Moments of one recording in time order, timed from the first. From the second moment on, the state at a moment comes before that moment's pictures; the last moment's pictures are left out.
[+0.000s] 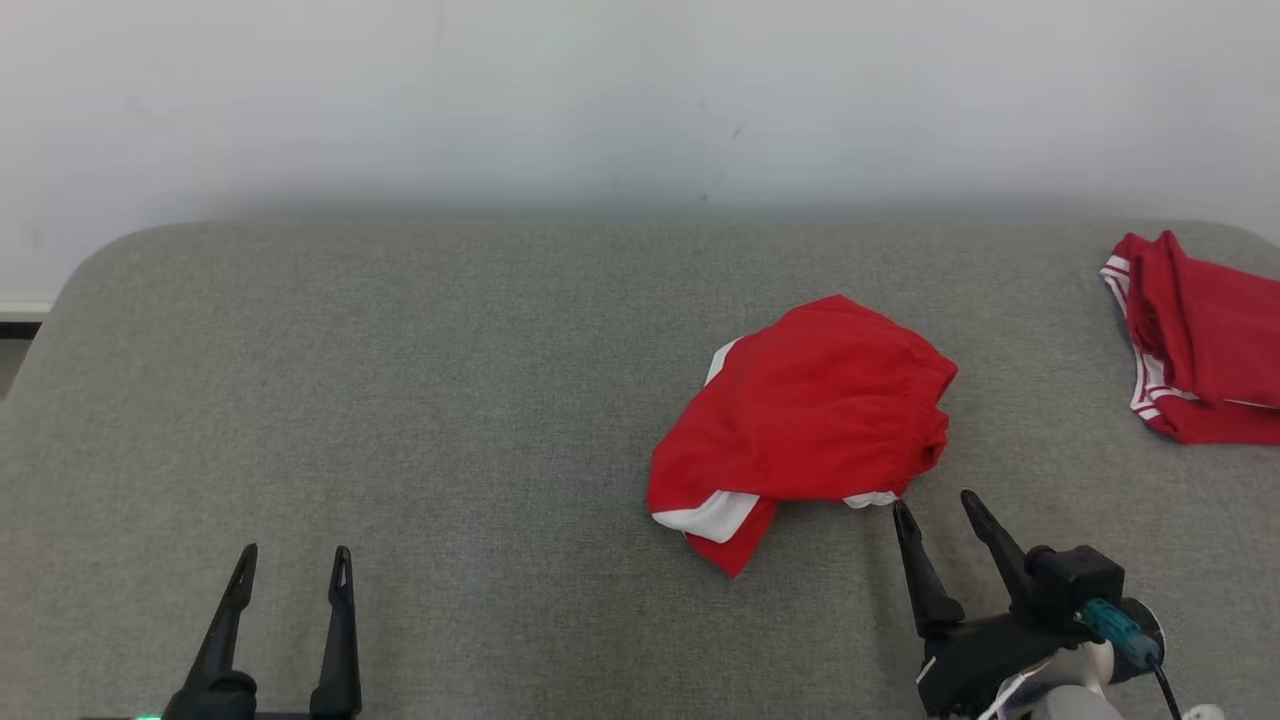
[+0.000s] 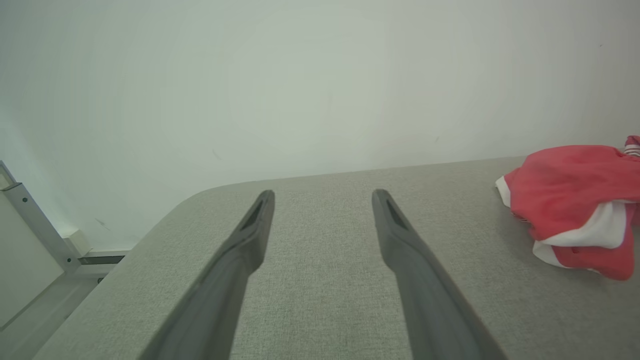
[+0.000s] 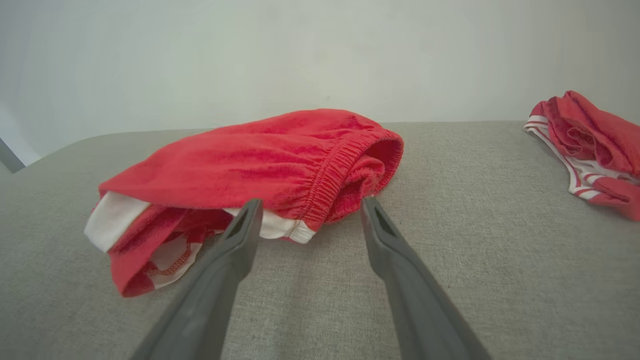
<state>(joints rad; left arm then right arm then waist) 0.04 0.12 0.00 0.04 -0.05 -0.06 -0.26 -0.21 -0.20 0.13 0.49 0.25 0.13 -0.26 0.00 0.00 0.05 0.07</state>
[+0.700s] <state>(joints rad) 0.00 0.11 0.01 0.06 -0.05 -0.07 -0.26 -0.38 -0.24 0.26 0.65 0.37 0.13 -0.26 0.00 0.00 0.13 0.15</state>
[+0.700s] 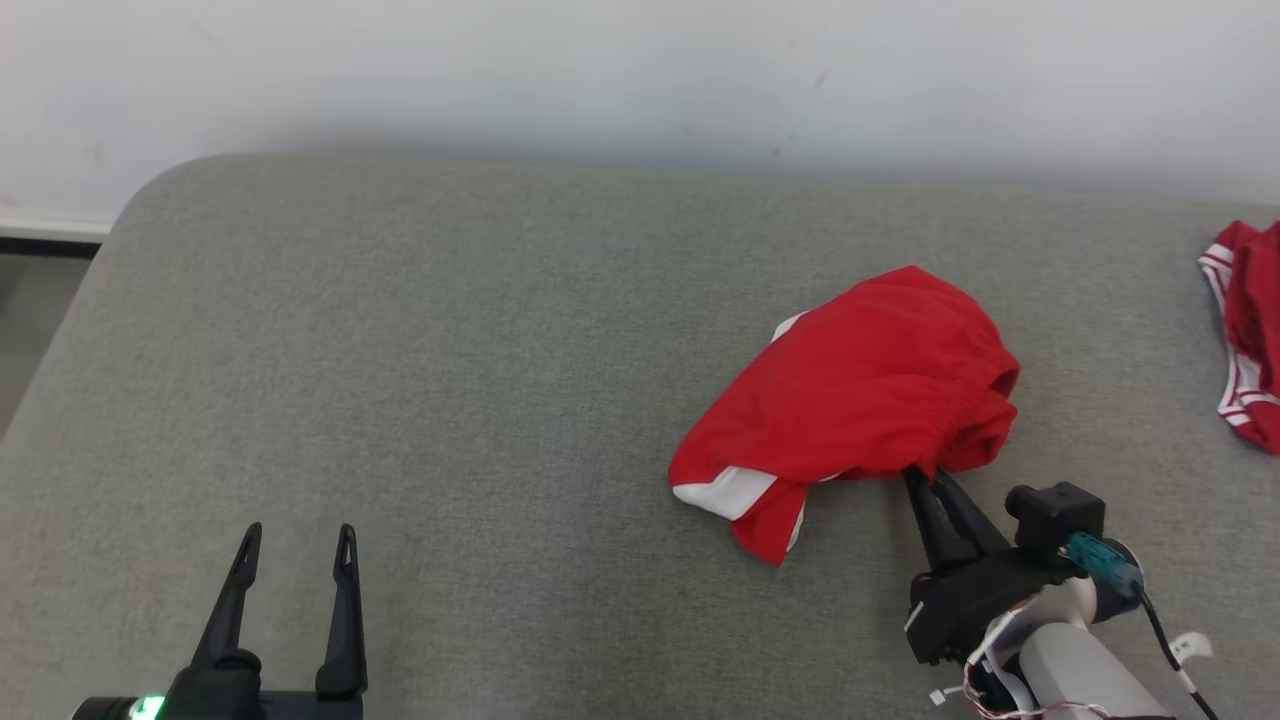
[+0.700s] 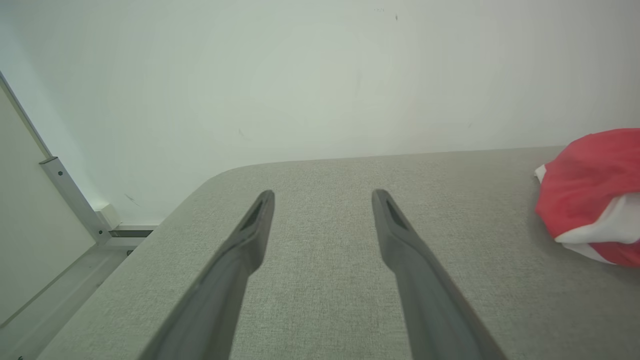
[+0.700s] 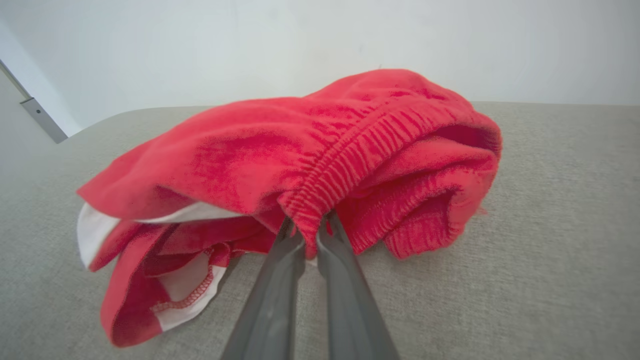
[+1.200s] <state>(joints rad) 0.04 0.10 0.00 0.06 -0.05 -0.07 -0.26 -0.12 -0.36 0.18 0.21 0.37 0.13 -0.25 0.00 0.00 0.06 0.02</state>
